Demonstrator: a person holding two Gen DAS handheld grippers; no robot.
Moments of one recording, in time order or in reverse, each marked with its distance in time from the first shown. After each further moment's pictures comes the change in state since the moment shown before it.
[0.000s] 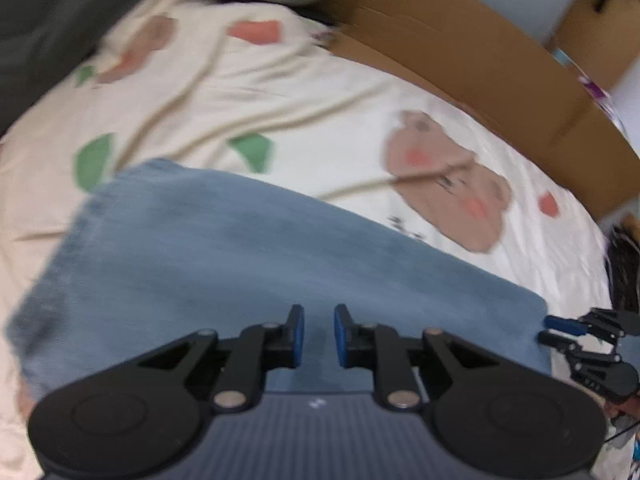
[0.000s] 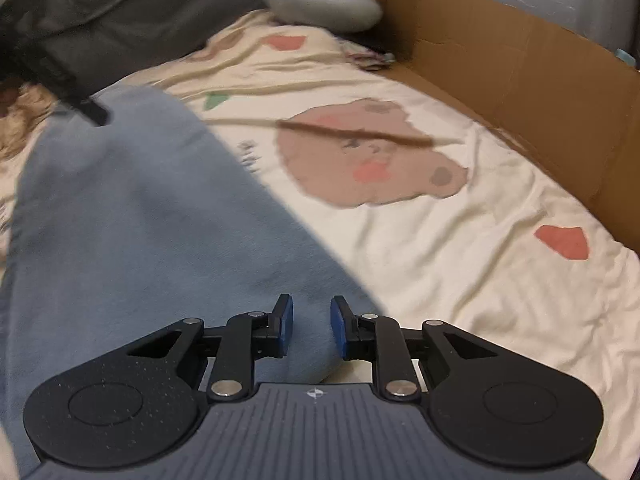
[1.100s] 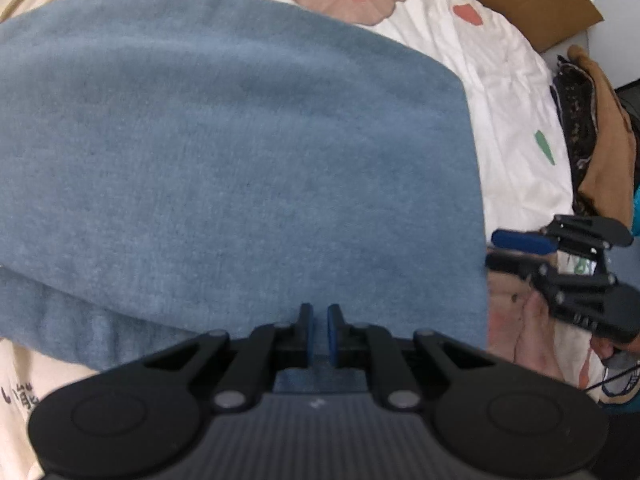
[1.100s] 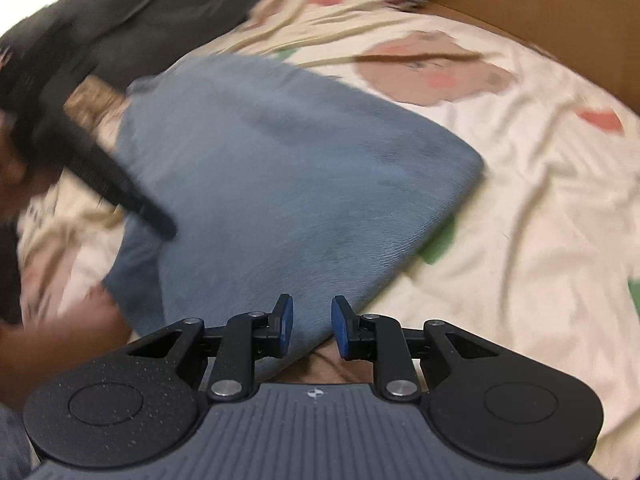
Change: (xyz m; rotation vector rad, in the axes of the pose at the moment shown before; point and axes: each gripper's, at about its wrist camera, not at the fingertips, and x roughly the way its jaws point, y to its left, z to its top) left arm 0.023 -0.082 -0.107 0.123 0.400 -0.128; right arm -0.057 0.046 -0.052 0.245 0.115 0.178
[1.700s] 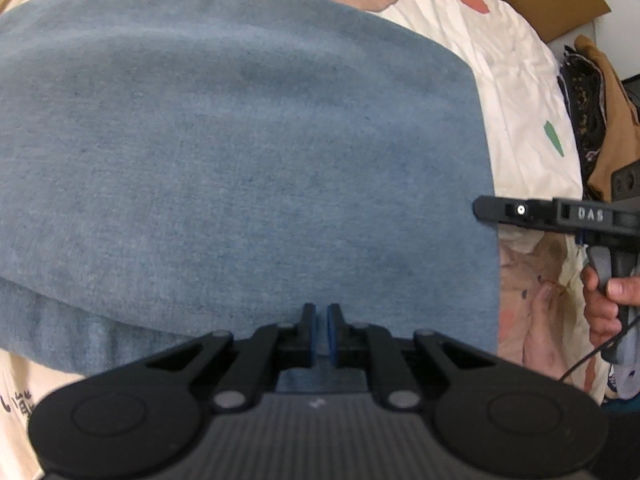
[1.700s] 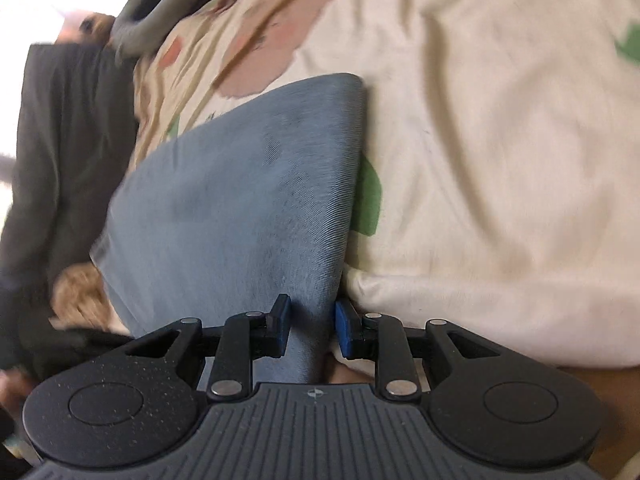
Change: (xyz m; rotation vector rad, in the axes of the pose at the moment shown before) left arm 0.010 0.005 0.001 0.014 0.037 0.006; right arm 0.039 -0.080 -0.016 0.737 -0.019 0.214
